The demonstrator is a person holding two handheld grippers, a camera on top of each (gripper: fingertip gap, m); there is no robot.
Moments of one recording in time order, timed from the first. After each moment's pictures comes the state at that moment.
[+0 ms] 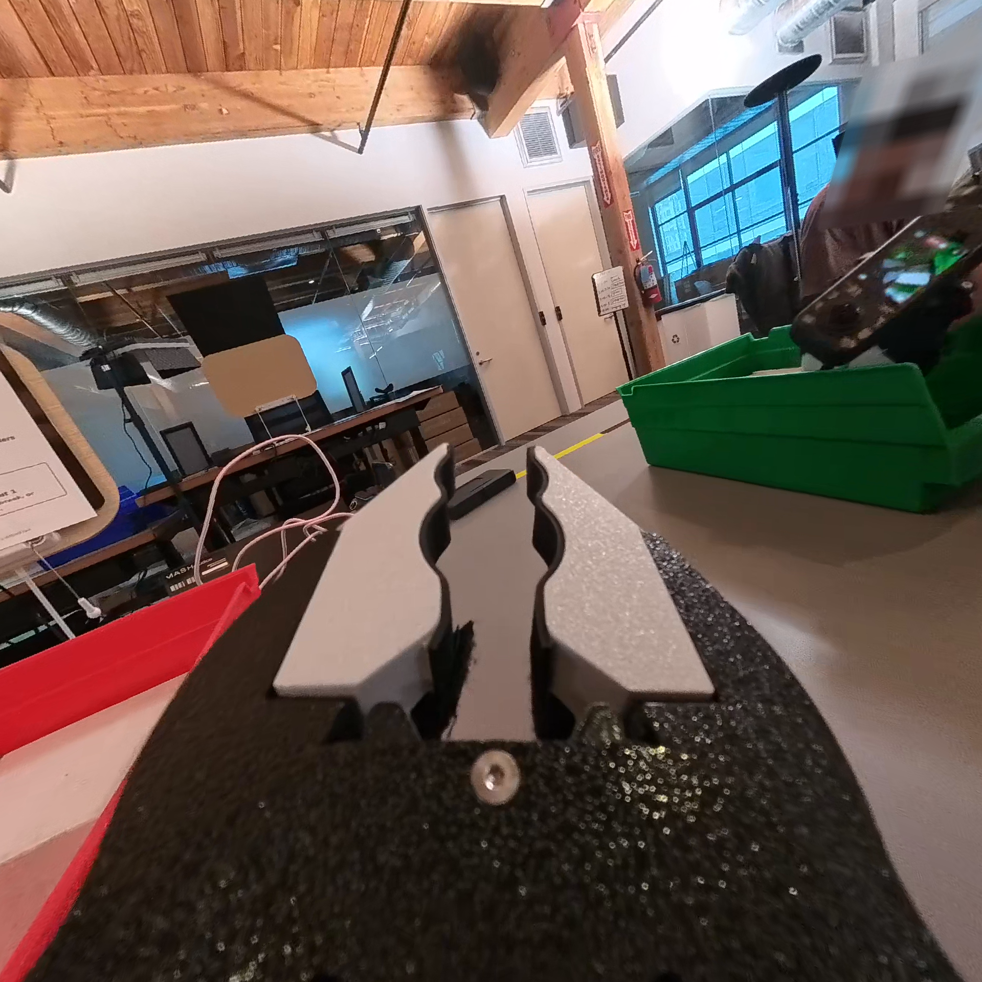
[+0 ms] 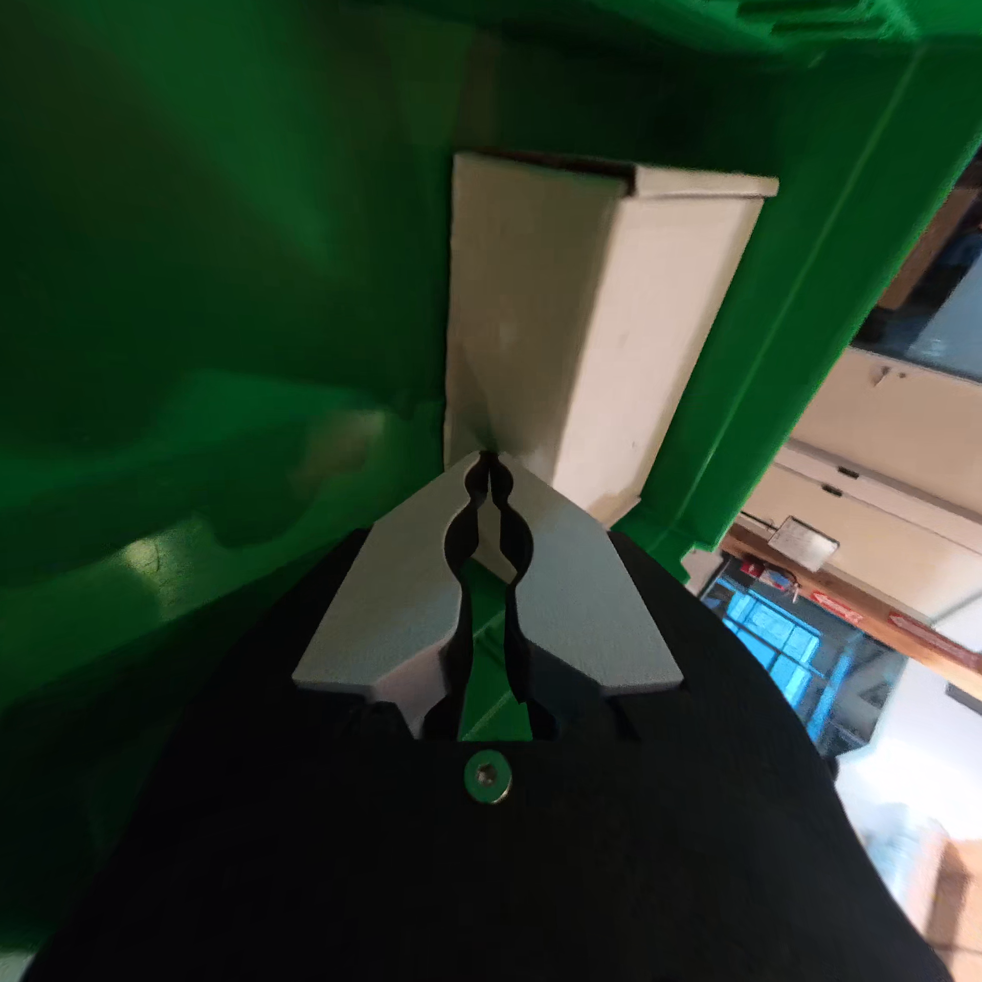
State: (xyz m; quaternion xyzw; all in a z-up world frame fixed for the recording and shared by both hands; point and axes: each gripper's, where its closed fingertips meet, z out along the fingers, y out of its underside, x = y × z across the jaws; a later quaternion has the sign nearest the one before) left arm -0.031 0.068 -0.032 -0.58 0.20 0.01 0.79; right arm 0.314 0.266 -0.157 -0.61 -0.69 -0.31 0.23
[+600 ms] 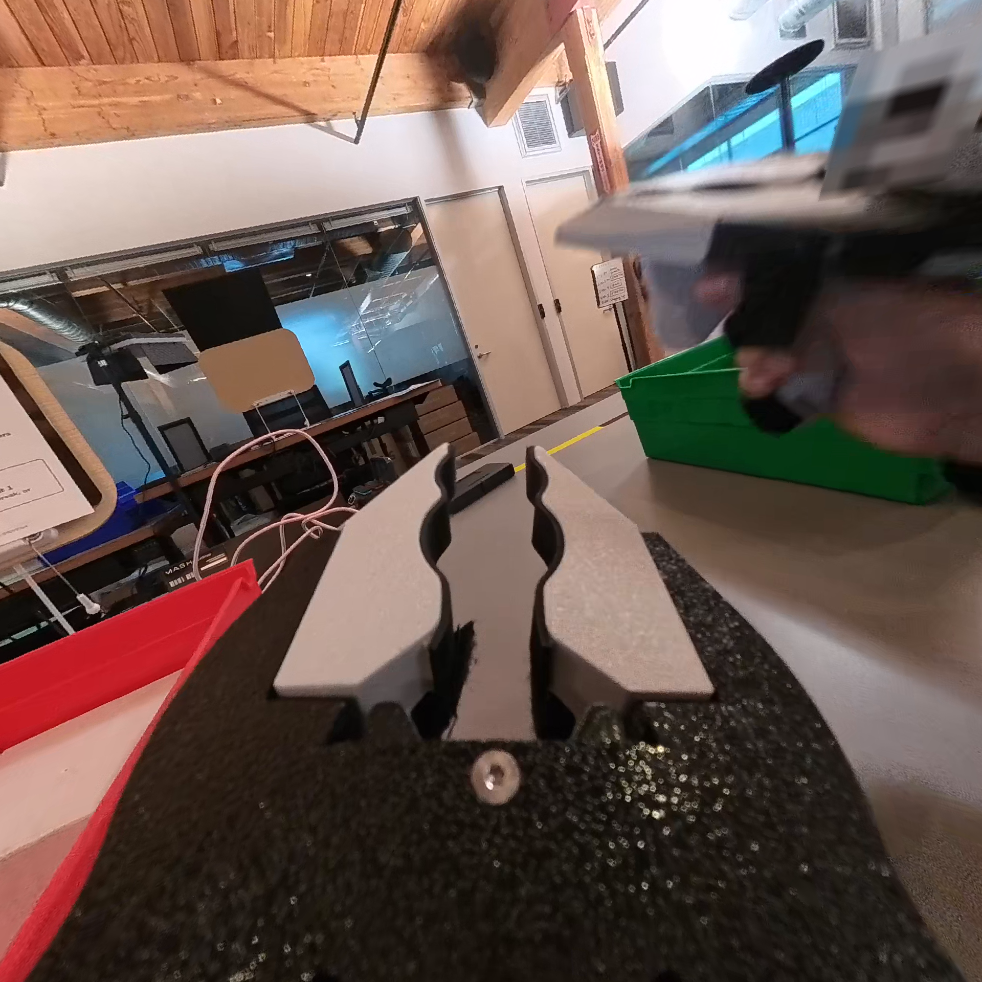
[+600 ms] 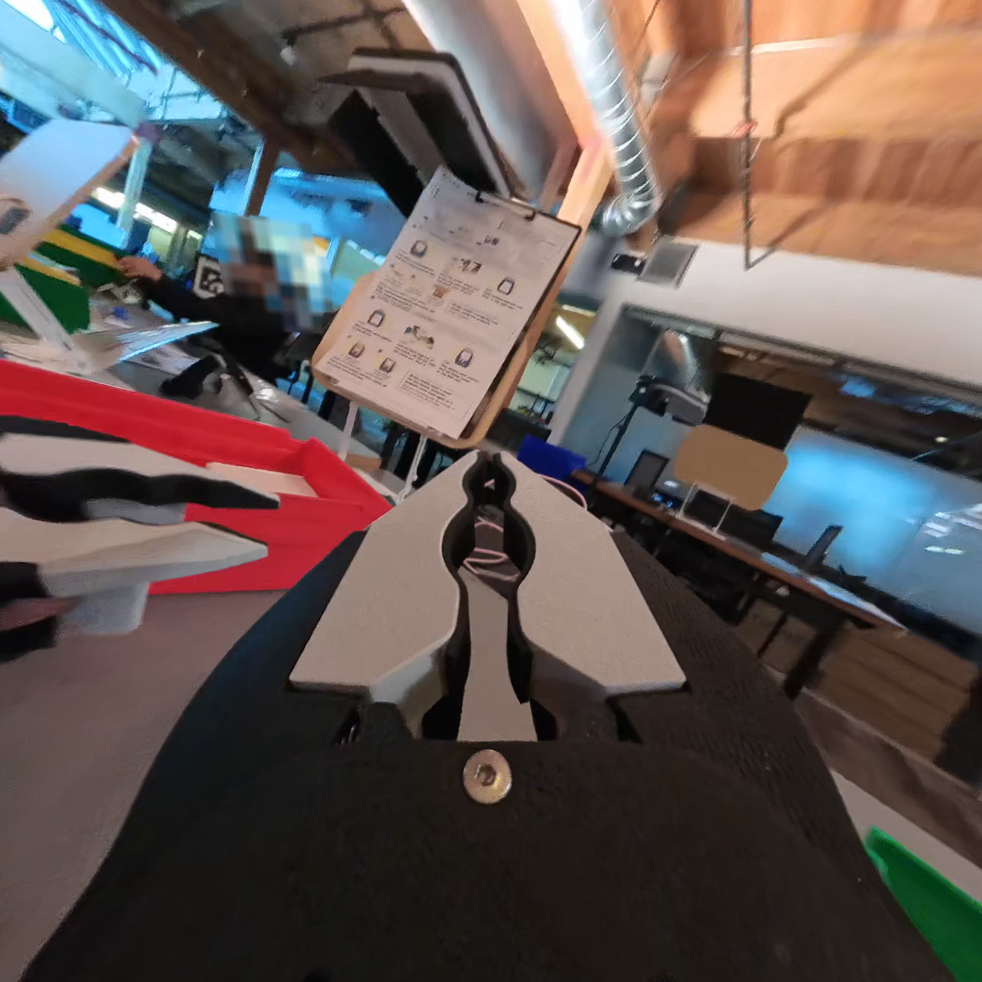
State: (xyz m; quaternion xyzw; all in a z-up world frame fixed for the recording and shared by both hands) left arm -0.030 0.068 -0.035 -0.58 0.20 0.01 0.79; right arm 0.031 0.107 0.038 -0.42 -0.39 0.25 0.78
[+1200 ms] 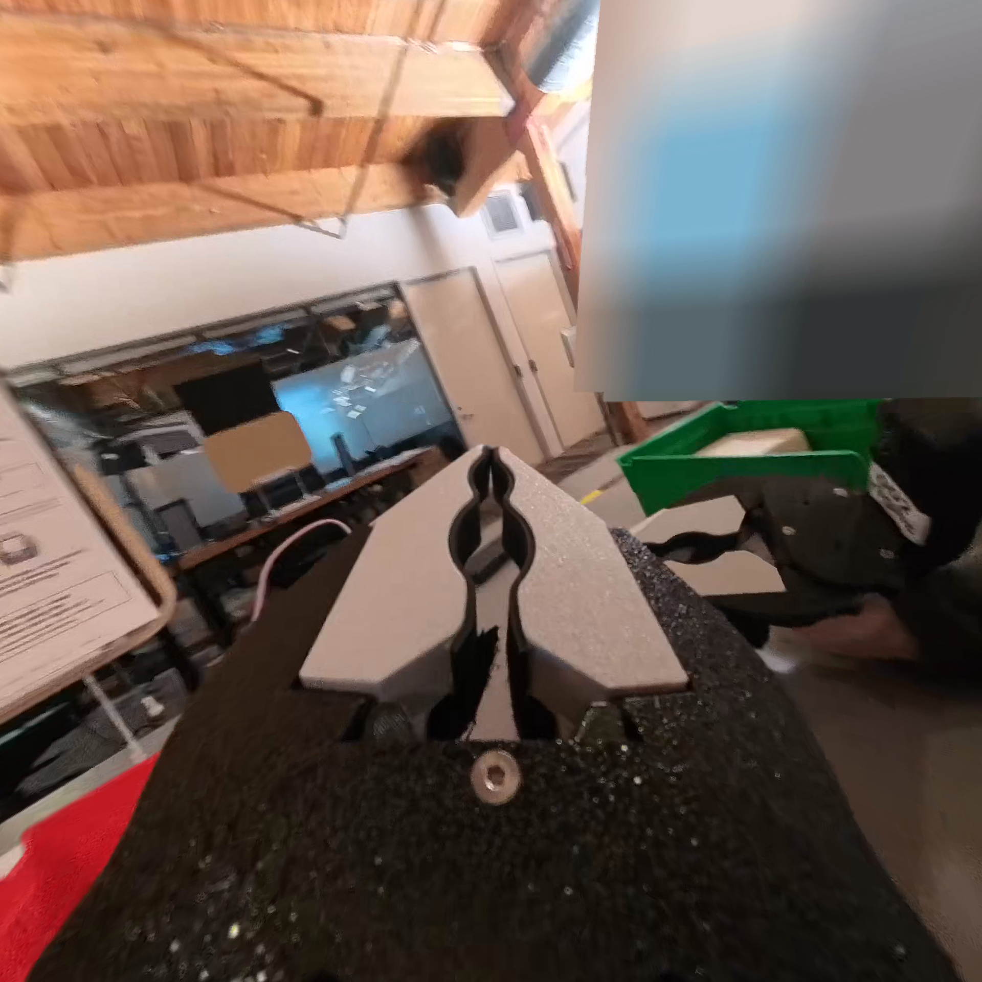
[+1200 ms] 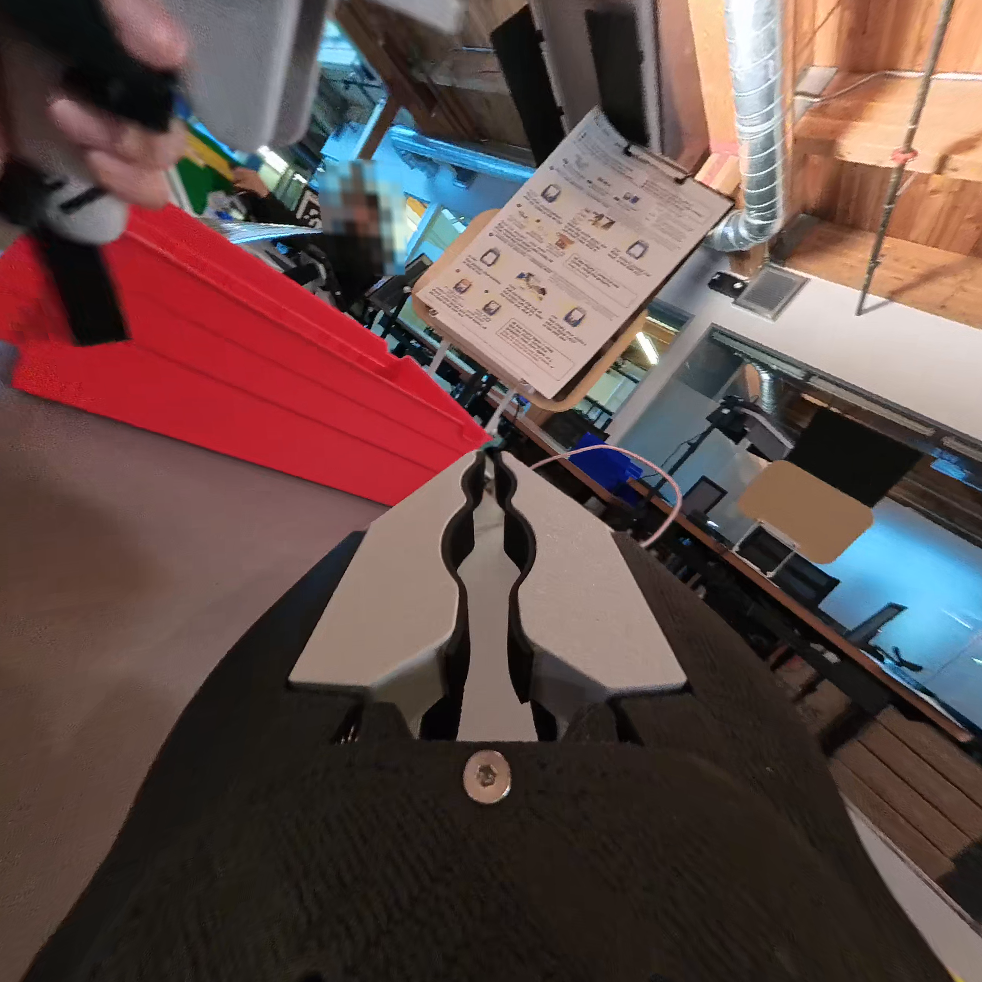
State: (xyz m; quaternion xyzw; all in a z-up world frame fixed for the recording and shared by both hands) left arm -0.056 0.029 0.042 -0.53 0.24 -0.01 0.81; right arm -0.024 0.094 -0.053 -0.37 -0.50 0.22 0.75
